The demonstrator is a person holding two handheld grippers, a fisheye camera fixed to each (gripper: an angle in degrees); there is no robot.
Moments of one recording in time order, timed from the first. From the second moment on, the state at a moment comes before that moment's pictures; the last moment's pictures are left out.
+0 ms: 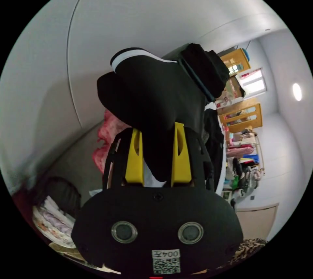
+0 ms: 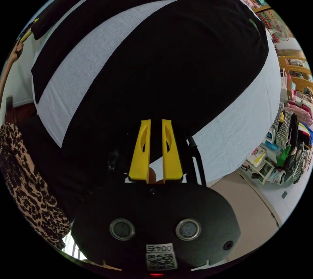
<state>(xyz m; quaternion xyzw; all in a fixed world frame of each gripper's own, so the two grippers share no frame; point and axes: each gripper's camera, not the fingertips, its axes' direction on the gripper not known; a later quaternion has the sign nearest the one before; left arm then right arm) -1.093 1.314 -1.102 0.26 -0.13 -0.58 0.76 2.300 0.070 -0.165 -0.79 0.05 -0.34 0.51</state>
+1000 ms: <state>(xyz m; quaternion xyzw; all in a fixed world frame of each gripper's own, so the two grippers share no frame) -1.036 1.026 -0.918 -0.03 -0.19 -0.25 0.95 2.338 0.064 -0.207 -0.81 0.08 -0.24 0.53</state>
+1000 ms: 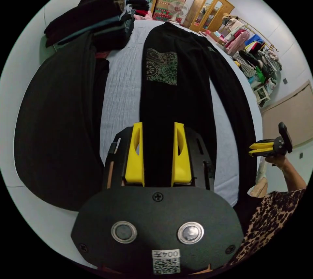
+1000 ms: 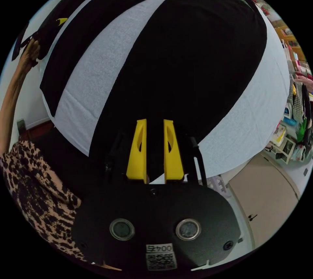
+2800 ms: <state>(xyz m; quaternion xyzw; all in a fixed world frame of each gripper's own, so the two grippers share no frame) -0.957 1.210 -0.957 -0.03 -0.17 -0.38 0.91 2.364 0.018 -0.200 -0.85 0.10 -0.18 0.48</state>
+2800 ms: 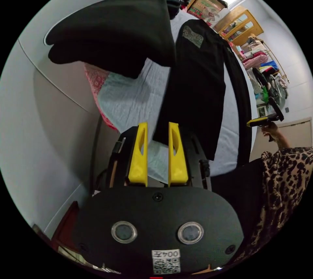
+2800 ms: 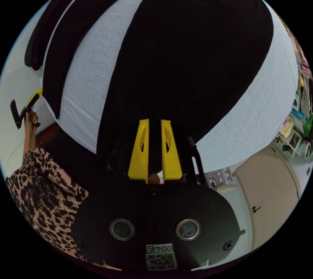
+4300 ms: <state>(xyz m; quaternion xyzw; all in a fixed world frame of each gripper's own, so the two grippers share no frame) -0.930 1.248 -0.941 -0.05 -0.22 -0.36 0.90 2.329 -0.026 -0.256 -0.81 0.09 -0.18 0.54</state>
